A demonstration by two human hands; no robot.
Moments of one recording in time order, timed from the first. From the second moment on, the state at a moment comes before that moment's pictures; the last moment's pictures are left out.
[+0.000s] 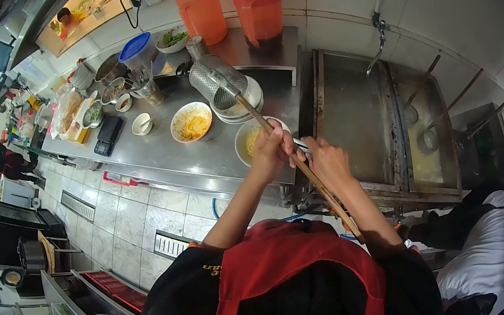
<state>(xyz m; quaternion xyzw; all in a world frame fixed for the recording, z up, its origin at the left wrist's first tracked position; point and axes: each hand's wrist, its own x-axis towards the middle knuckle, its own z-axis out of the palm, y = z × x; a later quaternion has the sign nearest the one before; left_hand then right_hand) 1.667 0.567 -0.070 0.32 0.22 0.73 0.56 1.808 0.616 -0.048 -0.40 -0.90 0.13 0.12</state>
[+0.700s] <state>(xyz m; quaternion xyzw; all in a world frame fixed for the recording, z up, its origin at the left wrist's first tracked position) 1.504 0.453 -0.006 0.12 -0.08 0.85 0.50 1.825 0.636 -0.042 -0.37 -0.90 0.19 0.16</state>
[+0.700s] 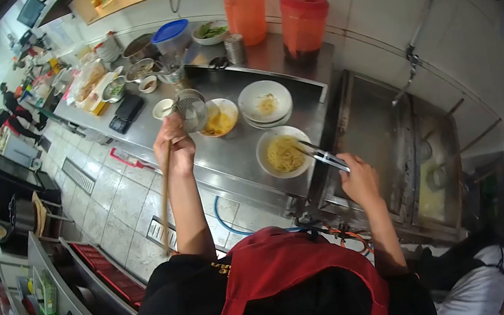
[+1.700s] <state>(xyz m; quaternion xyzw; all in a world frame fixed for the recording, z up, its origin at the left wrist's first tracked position) 1.551 0.419 0.004 0.21 -0.06 0.86 0.47 1.613 0.715 -0.193 -0.28 -0.91 0.25 0.20</state>
